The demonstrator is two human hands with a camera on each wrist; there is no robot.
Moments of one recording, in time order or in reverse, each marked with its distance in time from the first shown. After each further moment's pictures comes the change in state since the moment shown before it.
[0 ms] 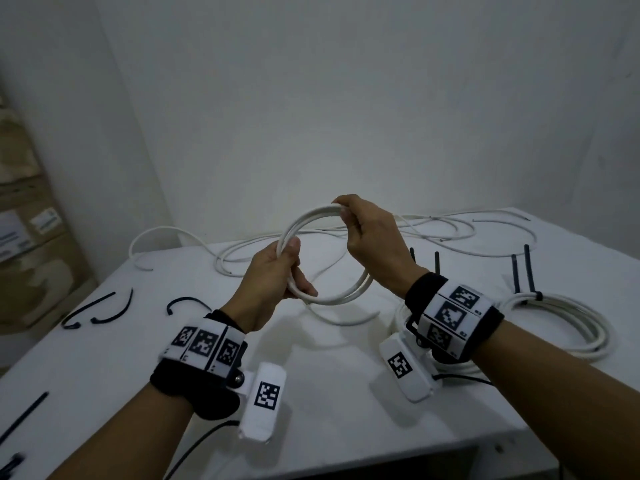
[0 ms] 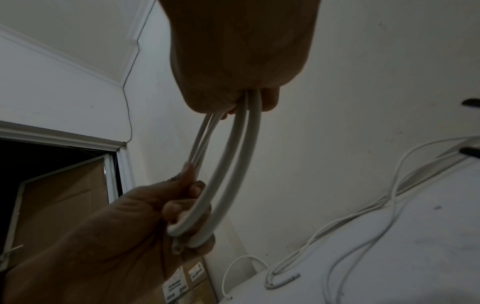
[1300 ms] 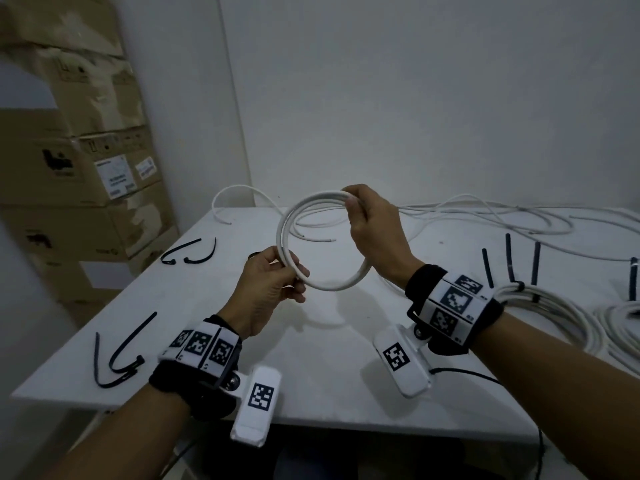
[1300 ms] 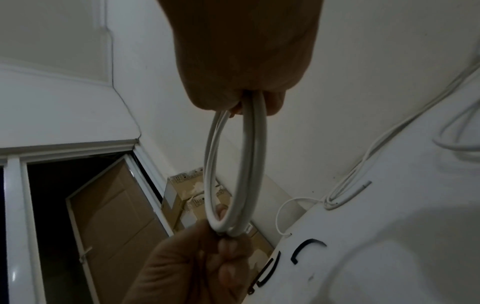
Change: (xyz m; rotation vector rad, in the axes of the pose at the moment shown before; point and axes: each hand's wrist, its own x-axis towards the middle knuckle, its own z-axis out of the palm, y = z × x) left_hand -0.060 -0.044 -0.115 -0.104 0.196 -0.035; right_hand -0.005 -0.075 0.102 0.335 -0.091 0.133
